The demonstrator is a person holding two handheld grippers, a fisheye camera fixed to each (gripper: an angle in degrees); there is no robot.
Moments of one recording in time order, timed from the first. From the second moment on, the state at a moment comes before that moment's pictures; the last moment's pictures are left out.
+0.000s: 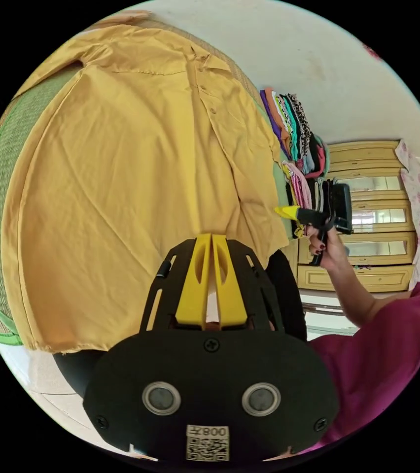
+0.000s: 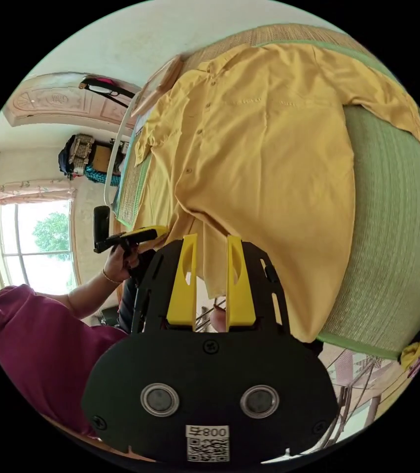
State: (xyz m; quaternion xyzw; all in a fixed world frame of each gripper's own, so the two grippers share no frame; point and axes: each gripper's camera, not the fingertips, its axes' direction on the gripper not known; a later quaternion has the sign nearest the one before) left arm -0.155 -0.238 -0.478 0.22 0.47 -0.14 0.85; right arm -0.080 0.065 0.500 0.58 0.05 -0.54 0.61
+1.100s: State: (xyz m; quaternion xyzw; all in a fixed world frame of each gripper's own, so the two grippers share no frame) left arm -0.128 -0.146 -0.542 0.22 0.34 -0.15 0.90; right arm 0.076 0.143 0.582 0.67 0.05 -0.46 0.59
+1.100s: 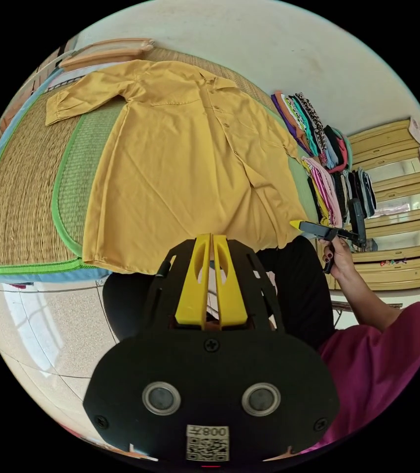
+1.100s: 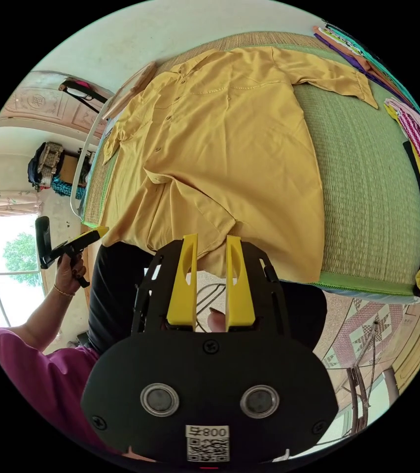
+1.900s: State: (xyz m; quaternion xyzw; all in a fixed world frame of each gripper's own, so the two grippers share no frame) left arm -0.087 -0.193 -0.560 0.21 0.37 -0.05 0.90; right arm 0.193 0.232 0.576 0.63 -0.06 -0.58 0.51
